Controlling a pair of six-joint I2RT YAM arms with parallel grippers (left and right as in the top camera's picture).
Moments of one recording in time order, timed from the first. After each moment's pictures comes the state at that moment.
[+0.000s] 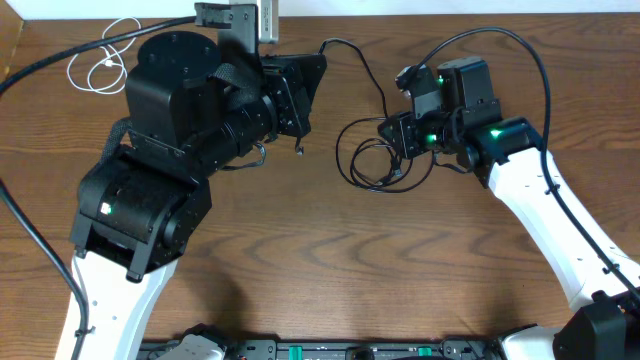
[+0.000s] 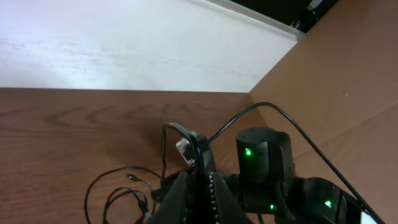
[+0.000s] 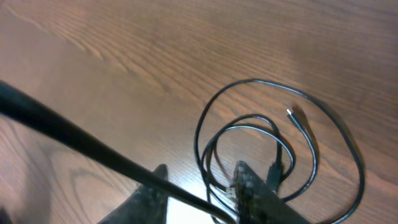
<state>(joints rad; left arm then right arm) -0.44 1.30 1.79 -0.82 0.26 -0.49 0.34 1.56 1.27 -0.56 -0.38 0.10</state>
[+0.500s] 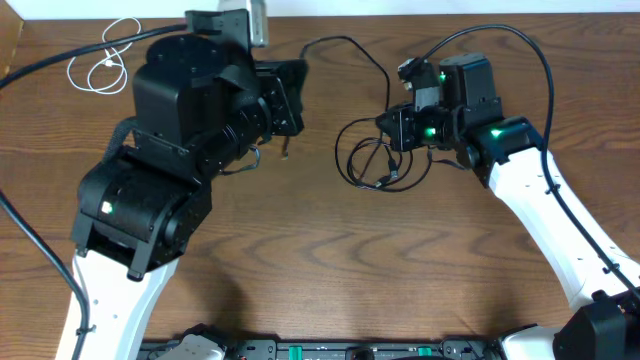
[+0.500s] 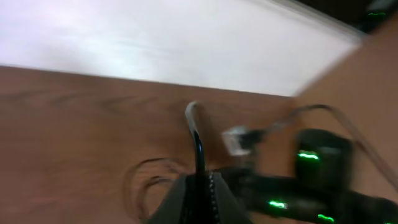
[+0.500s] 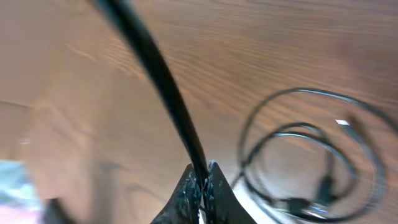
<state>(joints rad) -0.44 1.31 1.79 -0.92 0.08 -0.49 0.33 1.56 1.27 -0.48 -0.52 0.28</state>
